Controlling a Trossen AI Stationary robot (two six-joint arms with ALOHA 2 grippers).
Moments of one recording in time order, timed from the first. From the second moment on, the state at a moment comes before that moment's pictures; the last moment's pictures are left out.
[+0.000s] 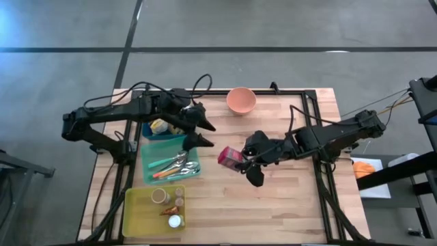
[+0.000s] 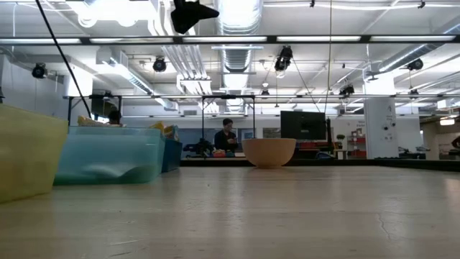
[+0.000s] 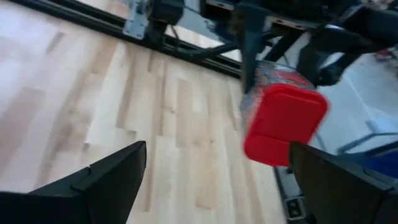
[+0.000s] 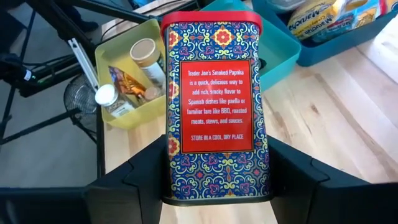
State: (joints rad) left arm 0.17 1.37 1.31 -0.49 0.44 -0.25; right arm 0.32 1.45 1.45 -0.69 0.24 0.63
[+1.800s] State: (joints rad) left arm 0.01 1.39 1.30 -0.29 0.30 -0.04; right arm 0.28 1.48 1.45 -0.44 0.28 0.49
